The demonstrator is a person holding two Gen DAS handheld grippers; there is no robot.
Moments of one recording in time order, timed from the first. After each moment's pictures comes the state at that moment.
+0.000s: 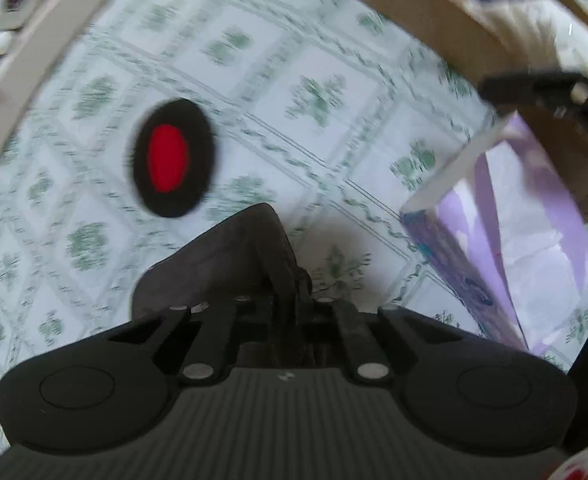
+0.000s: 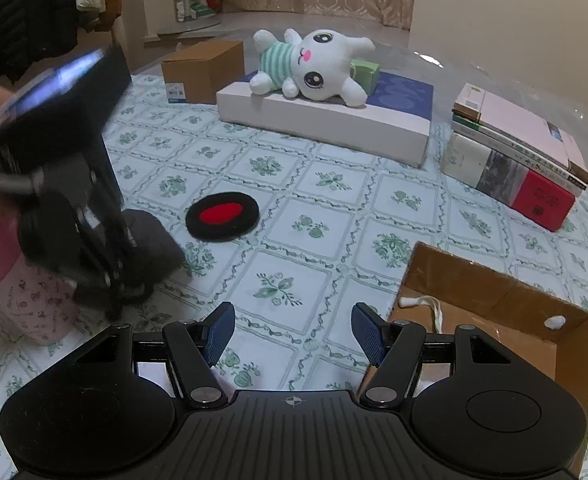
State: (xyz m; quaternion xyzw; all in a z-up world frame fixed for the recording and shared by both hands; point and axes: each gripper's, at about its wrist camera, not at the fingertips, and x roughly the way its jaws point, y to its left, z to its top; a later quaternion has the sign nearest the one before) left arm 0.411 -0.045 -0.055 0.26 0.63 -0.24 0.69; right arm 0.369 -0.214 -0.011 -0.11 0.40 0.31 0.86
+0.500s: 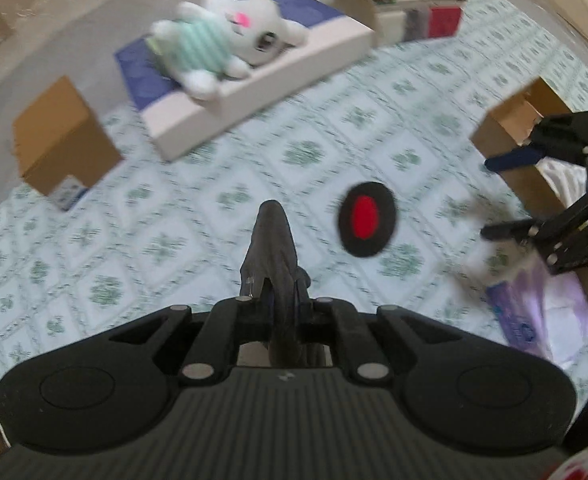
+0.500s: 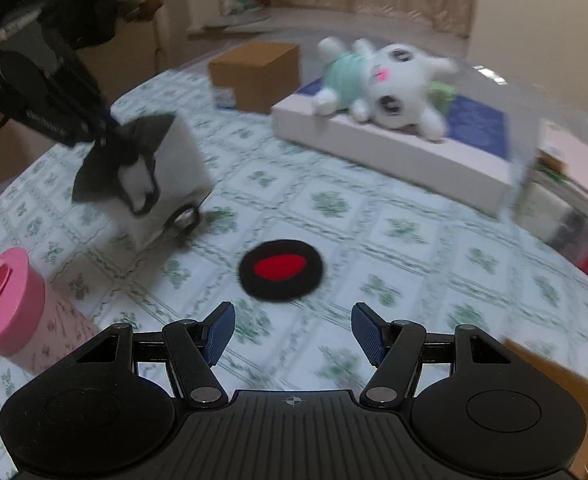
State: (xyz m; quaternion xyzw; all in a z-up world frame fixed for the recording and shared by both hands) left arm 0.430 0.085 0.045 0.14 0.53 -0.15 0.82; right arm 0.425 -0.131 -0.009 -0.13 0.41 0.38 0.82
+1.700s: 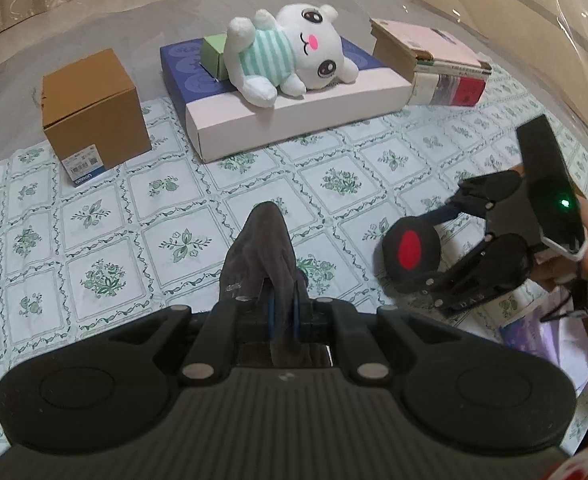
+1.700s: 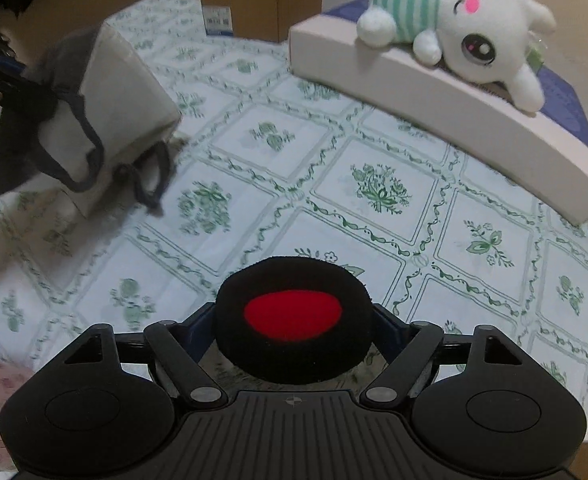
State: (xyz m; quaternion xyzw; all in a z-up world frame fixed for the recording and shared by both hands) left arm 0.420 0.158 0.021 0.03 0.47 -0.16 0.87; right arm 0.482 -0.035 -0.081 -0.17 0.47 0.35 0.79
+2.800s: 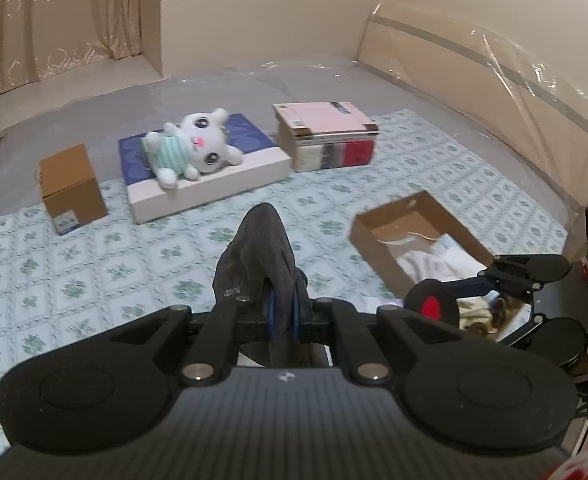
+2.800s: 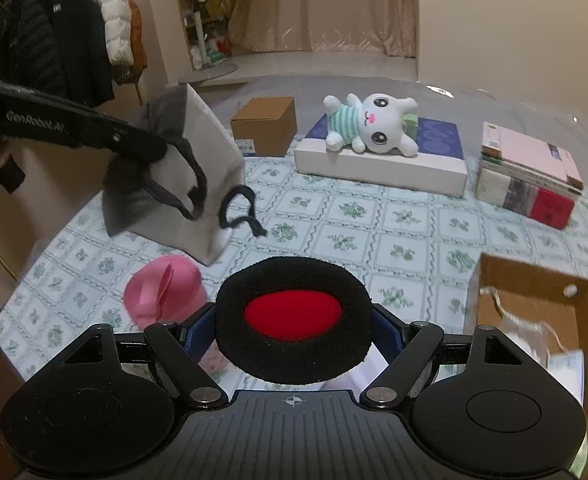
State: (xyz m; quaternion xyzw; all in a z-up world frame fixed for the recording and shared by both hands) left arm 0.242 0.039 0.164 0.02 0.38 -0.19 0.91; right arm 0.232 -0.151 0.088 -0.03 0.37 0.31 0.87
